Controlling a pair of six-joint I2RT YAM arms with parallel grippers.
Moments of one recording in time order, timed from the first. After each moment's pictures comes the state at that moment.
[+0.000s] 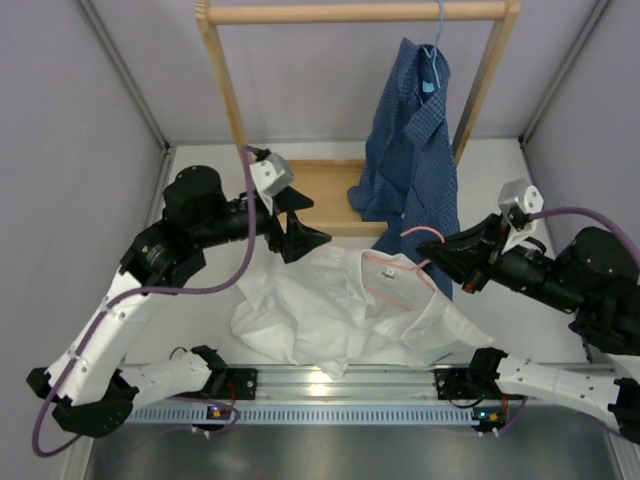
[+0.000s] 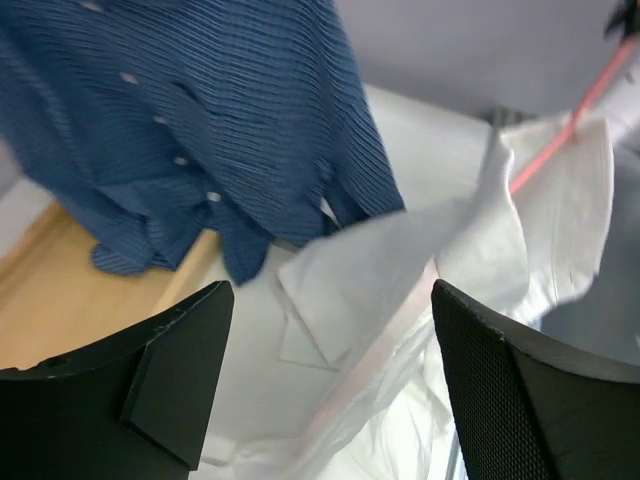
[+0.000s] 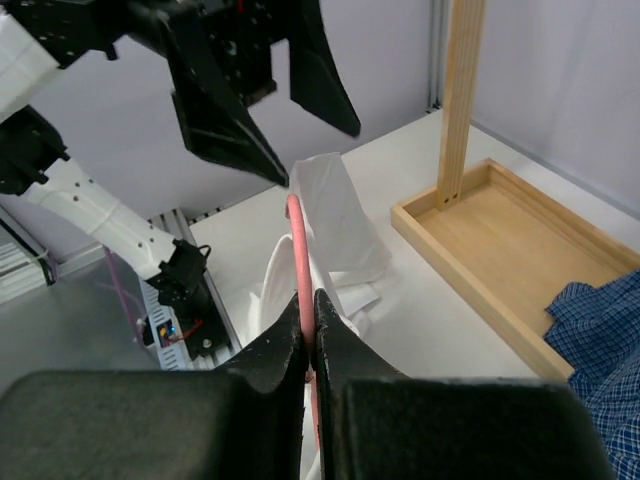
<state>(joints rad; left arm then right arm) -0.69 1.02 1.46 -0.55 0.42 -0.03 1.03 0.70 1.35 -0.62 -0.03 0.14</state>
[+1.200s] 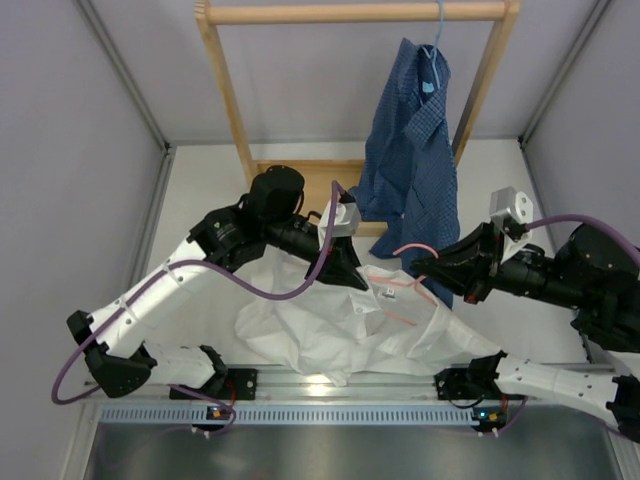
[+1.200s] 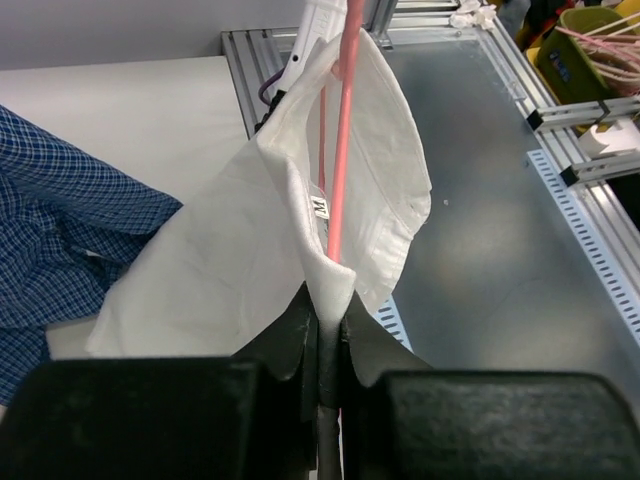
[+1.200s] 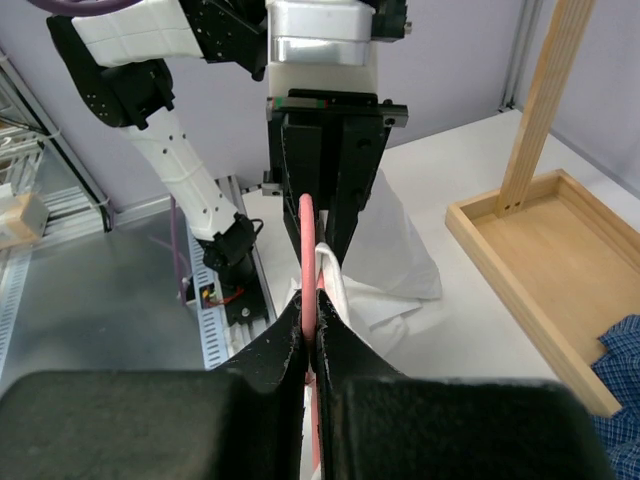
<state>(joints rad) -0.88 1.29 1.50 -0.64 1.00 0.19 1.03 0.72 1.40 -0.67 -0.23 0.11</state>
